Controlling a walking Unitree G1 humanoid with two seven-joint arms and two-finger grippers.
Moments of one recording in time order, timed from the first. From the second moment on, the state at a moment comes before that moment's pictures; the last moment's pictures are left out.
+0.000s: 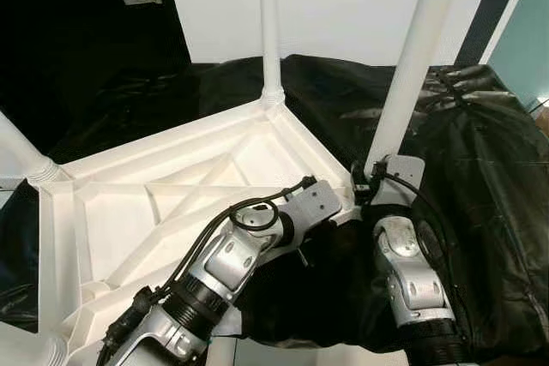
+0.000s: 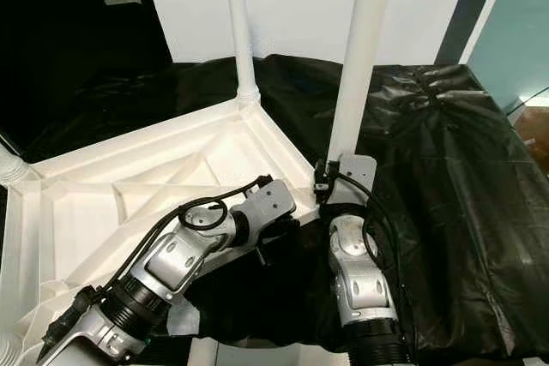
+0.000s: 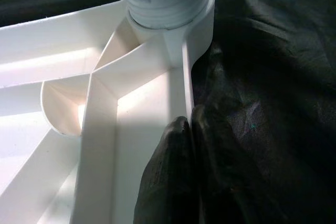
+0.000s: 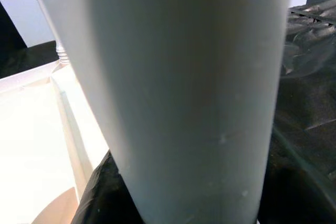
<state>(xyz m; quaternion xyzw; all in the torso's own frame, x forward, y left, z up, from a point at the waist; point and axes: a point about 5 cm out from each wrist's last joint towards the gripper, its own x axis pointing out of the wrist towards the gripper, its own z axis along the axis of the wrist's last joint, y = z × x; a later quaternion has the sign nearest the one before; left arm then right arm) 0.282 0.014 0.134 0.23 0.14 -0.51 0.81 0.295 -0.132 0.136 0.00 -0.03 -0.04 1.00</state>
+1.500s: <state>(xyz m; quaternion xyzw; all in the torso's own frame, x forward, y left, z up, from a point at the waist) 0.287 0.011 0.136 0.24 0.13 -0.52 0.81 0.327 -0.175 0.156 -0.06 -0.02 0.32 0.94</state>
